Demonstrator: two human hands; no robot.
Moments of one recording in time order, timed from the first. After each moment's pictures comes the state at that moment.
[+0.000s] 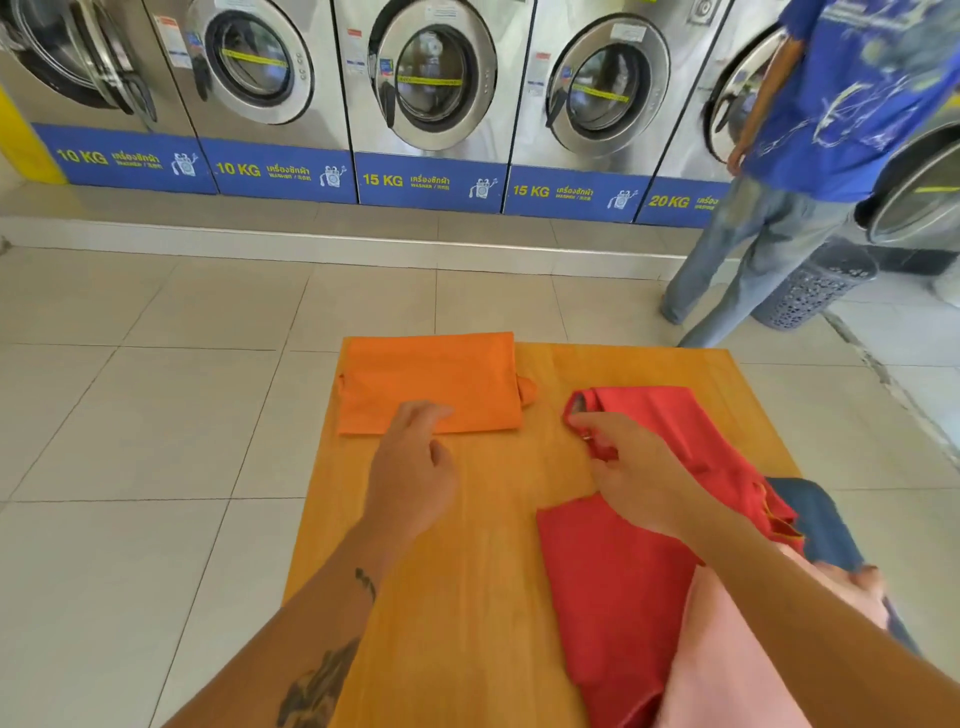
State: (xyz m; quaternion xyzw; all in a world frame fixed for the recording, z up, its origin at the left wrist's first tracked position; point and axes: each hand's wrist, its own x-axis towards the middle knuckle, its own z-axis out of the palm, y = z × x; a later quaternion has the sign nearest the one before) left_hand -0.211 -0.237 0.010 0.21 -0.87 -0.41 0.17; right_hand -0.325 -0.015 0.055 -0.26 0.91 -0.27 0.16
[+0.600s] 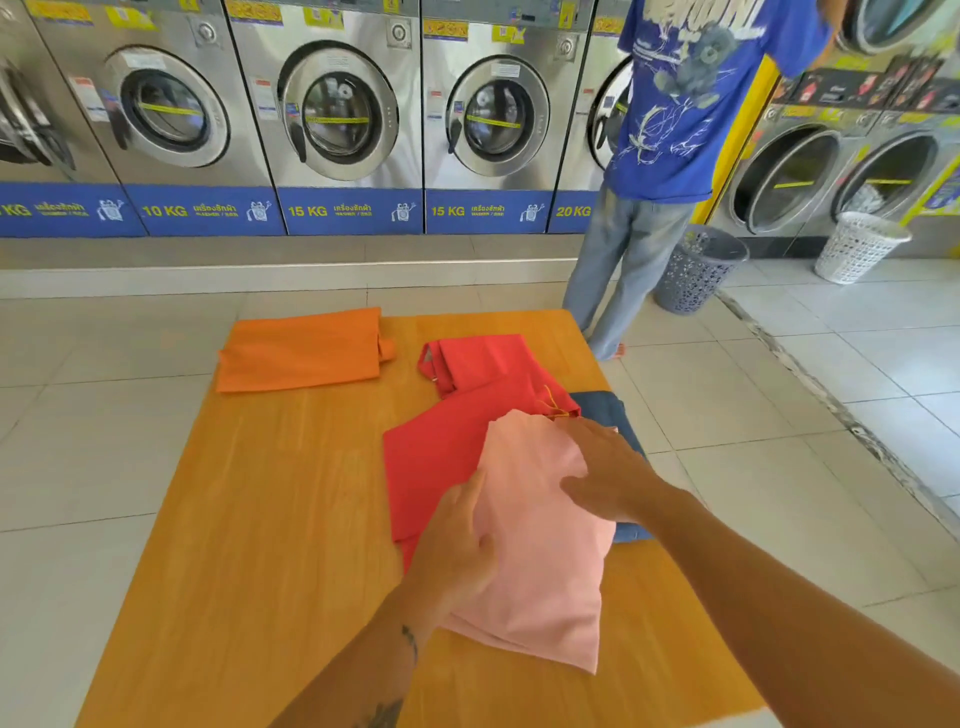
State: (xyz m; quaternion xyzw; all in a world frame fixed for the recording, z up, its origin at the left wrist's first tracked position) left_hand -0.136 0.048 -0.013 0.12 -0.88 -0.45 -0.02; right_hand -0.266 0.223 0.062 -0.21 0.95 -0.16 0.18
